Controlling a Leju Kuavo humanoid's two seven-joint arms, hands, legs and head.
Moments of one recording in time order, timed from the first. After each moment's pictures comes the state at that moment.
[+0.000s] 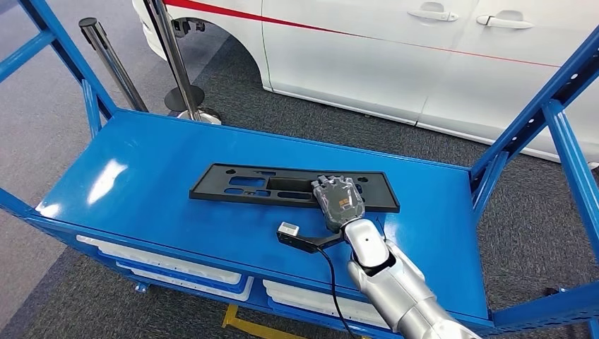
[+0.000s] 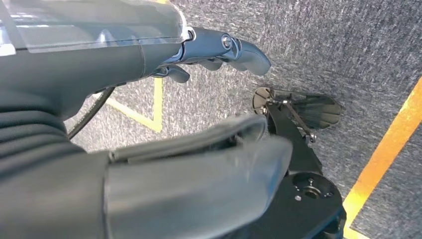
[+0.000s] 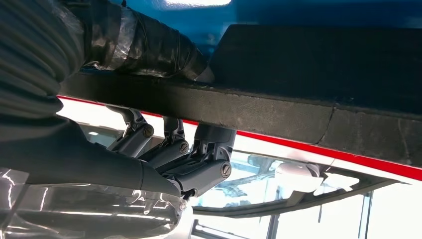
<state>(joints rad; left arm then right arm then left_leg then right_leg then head) -0.07 -0.10 1.02 -0.21 -0.94 -0.24 -0.06 -0.61 0.07 0.73 -0.87 1.36 -0.30 0.08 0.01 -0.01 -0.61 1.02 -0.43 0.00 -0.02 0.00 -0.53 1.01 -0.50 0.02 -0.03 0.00</state>
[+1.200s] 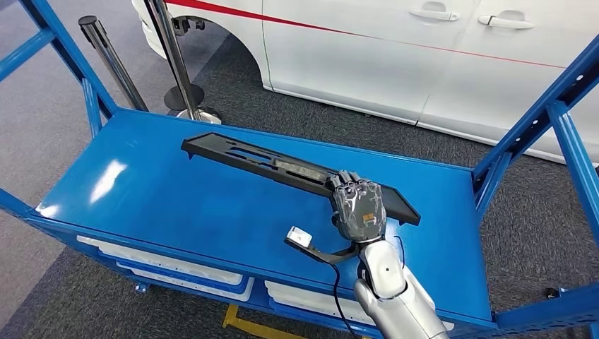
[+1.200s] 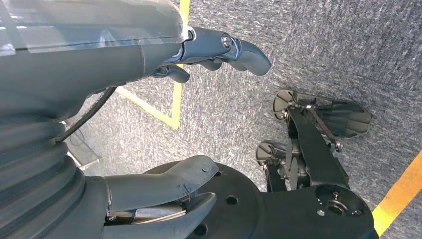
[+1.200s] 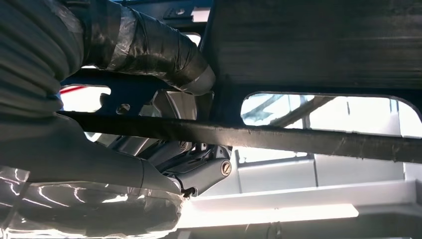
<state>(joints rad) -0.07 -0.11 1.06 -0.21 -0.96 -0.16 0.02 -0.40 0.04 0.59 -1.17 1.48 -0.66 0.07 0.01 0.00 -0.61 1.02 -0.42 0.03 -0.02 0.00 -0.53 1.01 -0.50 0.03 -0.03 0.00</state>
